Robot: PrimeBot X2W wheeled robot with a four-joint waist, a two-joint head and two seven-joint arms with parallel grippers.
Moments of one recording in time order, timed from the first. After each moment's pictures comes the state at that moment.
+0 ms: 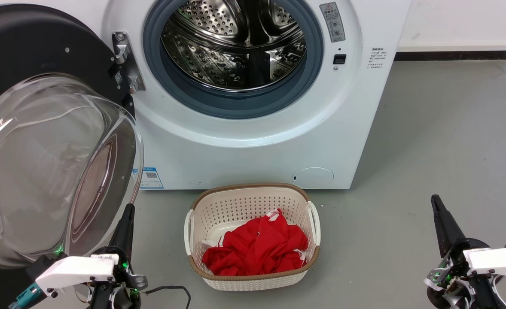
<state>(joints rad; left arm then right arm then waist) -0.10 0.05 0.11 0.24 -1.53 -0.12 0.09 -0.09 -0.08 -0.06 0.23 1.56 0.13 0.06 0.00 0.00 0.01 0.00</state>
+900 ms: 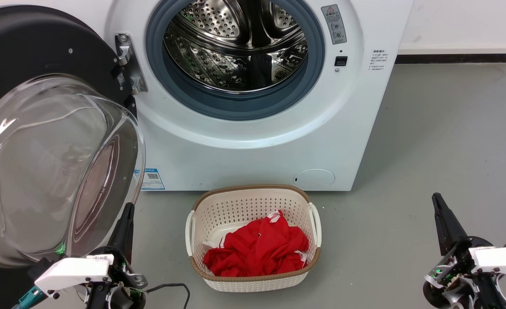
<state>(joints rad) -0.11 0.05 0.11 0.25 -1.61 -0.13 0.11 -0.10 -0.08 -0.08 0.24 1.64 0.13 0.09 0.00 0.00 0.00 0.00</state>
